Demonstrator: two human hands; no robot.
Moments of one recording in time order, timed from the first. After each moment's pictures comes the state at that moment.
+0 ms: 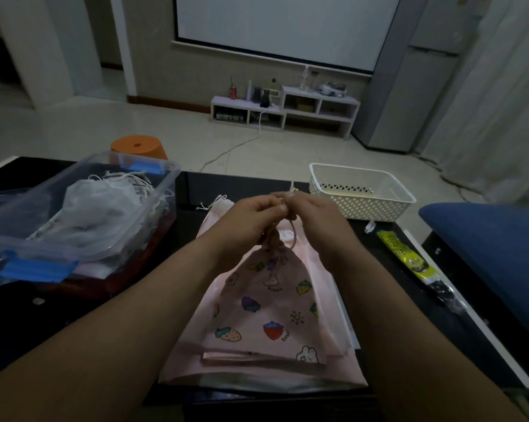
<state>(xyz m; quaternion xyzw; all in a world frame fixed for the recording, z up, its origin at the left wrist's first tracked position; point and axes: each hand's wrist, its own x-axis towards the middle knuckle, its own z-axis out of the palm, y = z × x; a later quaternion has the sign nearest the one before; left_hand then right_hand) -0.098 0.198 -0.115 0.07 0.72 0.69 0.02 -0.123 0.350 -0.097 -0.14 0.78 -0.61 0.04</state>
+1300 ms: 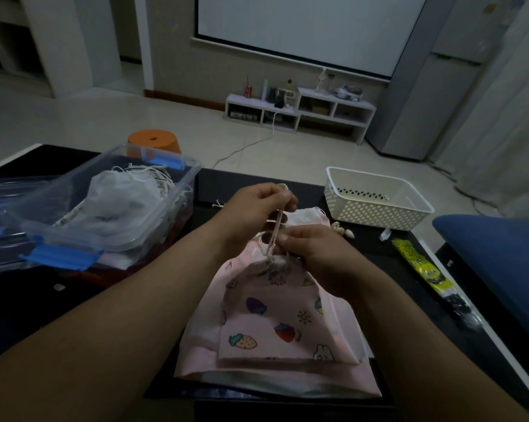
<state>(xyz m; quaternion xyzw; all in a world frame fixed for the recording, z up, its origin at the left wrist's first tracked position) -0.110 0.169 -0.117 0.01 0.71 0.70 -0.02 -0.113 0.338 -0.117 -0.13 0.79 -0.56 0.24</state>
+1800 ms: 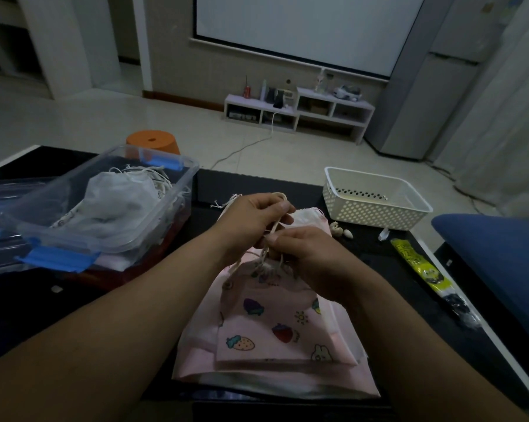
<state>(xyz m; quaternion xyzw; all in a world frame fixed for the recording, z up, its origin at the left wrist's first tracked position) -0.108 0.171 -0.127 0.01 0.75 0.66 -0.03 -0.114 0.334 -0.125 -0.17 0.77 -0.57 0.25</state>
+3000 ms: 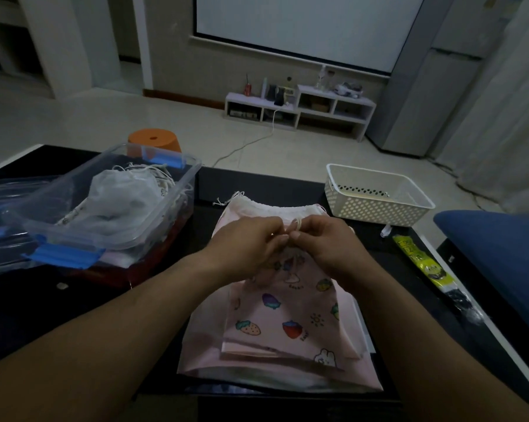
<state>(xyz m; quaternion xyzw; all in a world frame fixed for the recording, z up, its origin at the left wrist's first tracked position) -0.086 0.167 -0.146 0.09 0.95 0.28 -0.07 -0.120 0.350 -0.128 -0.15 0.86 -0.48 0.07</state>
